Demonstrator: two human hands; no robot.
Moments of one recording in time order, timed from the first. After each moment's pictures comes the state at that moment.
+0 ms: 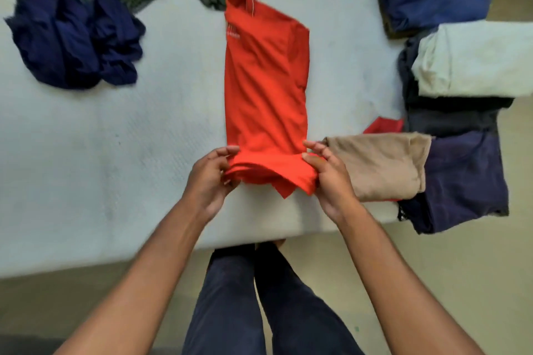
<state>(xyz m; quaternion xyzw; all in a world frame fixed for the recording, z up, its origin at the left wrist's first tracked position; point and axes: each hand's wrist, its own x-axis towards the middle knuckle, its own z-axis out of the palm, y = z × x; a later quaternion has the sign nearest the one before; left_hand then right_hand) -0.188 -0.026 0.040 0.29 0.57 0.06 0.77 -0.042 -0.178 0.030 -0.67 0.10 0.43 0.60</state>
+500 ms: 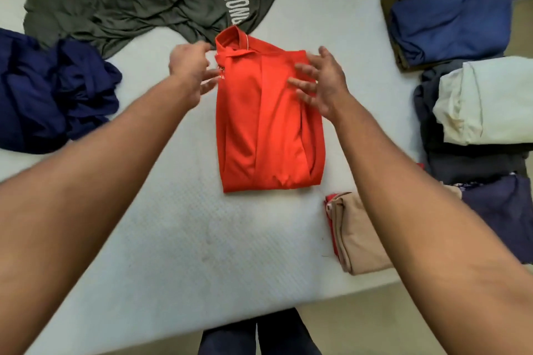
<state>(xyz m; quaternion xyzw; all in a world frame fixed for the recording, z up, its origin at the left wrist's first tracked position) 0.021 0.214 -0.019 0.43 0.59 0.09 0.68 0.166 0.039 -0.025 -0.69 0.09 0.43 0.57</state>
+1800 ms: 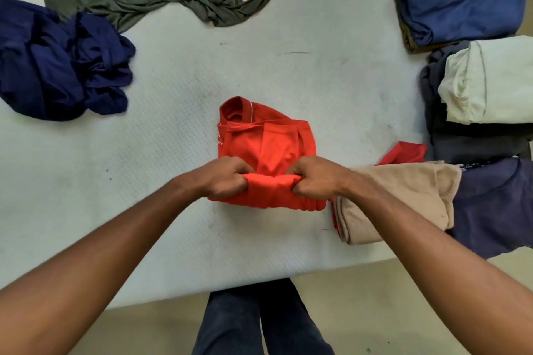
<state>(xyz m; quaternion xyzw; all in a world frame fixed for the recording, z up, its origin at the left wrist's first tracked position) -0.124 0.080 -0.020 0.78 0.16 -0.35 0.50 0.041 -0.091 -0.007 -0.70 -0.42 0.58 0.06</state>
